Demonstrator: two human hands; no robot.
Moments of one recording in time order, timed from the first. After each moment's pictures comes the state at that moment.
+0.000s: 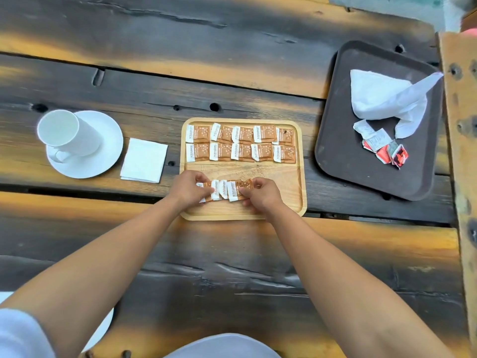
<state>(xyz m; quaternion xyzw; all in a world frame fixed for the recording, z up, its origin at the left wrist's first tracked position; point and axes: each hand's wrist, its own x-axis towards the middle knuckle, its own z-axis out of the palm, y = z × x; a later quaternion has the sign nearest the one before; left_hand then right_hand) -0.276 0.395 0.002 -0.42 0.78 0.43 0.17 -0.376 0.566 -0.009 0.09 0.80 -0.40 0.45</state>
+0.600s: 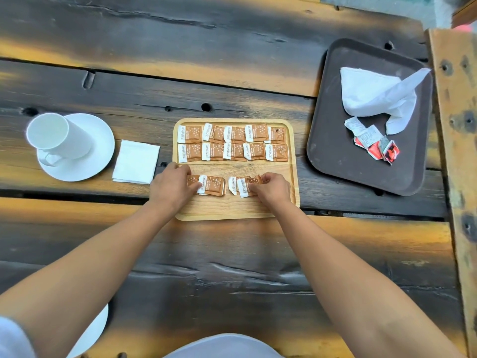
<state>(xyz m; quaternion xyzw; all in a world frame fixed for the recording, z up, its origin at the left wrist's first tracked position) -0.272 0.391 0.013 -0.33 0.91 0.18 0.16 -0.401 0.593 -0.005 0.05 0.89 -0.29 0.35</state>
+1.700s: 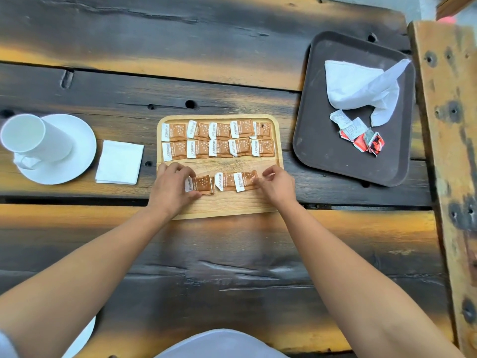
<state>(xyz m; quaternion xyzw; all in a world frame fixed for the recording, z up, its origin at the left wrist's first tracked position) -0.273 0.414 0.004 -0.26 0.93 0.23 0.12 -0.420 0.633 -0.009 0.02 0.91 -0.29 0.31</state>
